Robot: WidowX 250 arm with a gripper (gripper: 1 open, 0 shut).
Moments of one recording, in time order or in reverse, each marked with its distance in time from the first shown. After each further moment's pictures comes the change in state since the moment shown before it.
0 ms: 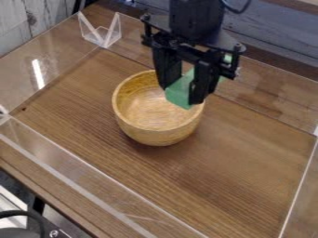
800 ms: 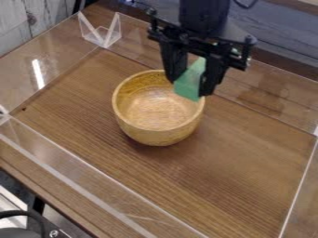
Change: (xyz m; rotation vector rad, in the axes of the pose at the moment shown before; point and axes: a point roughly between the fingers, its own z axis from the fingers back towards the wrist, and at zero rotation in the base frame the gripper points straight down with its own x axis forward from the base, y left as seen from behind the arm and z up) arm 0.021 -0.002 -0.007 0.030 -0.038 0.095
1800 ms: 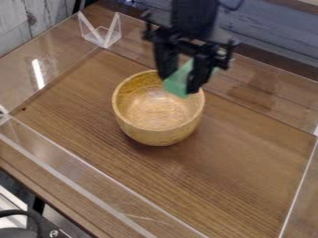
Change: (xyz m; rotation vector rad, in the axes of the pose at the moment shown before) arm 0.008 0.034 -0.010 0.006 0.009 -0.017
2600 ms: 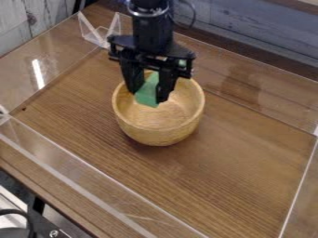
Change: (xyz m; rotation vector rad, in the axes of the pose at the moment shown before) arm 0.001 0.043 -0.039 0.010 0.000 0.193
